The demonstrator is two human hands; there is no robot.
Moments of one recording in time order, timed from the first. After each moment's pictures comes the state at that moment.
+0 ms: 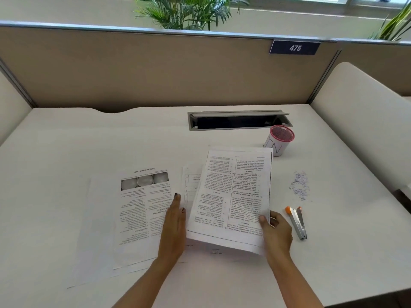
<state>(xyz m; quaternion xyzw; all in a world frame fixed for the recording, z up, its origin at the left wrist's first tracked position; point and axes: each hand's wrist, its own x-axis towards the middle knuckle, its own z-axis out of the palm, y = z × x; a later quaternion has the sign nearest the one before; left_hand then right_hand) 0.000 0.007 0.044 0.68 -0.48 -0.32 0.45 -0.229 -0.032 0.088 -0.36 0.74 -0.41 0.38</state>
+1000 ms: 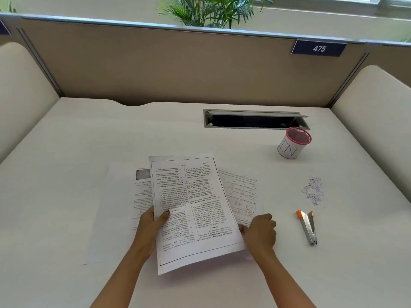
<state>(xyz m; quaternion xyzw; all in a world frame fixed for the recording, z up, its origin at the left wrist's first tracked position) 0.065 0.036 0.063 0.59 -0.20 -0.52 0.58 -0.176 -0.034 0.083 -0.55 0.81 -0.01 0.22</state>
